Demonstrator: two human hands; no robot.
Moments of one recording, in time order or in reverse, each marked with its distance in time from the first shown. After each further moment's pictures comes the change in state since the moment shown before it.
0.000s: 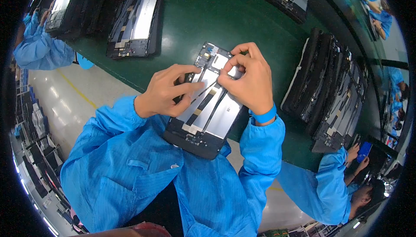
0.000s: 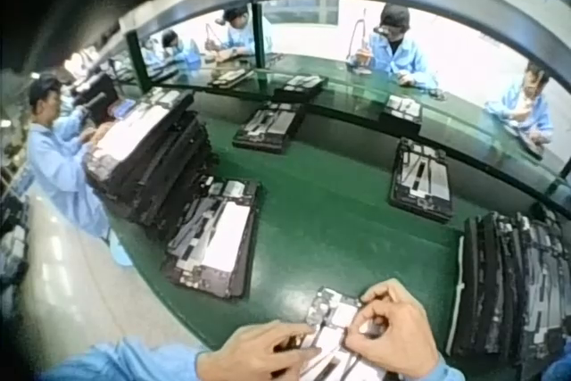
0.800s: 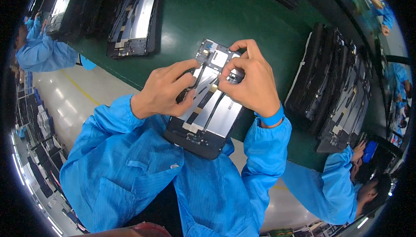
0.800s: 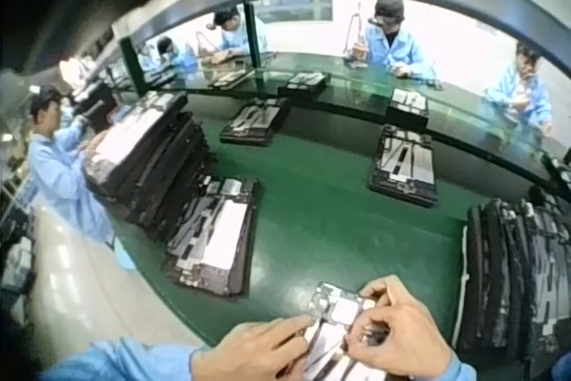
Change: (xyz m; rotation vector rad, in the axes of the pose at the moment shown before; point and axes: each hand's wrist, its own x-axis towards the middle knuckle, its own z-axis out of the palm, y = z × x) left_hand 0.011 0.012 -0.008 0.158 -0.090 -0.037; right_hand -0.007 -0.002 -0.011 0.029 -0.140 -0.016
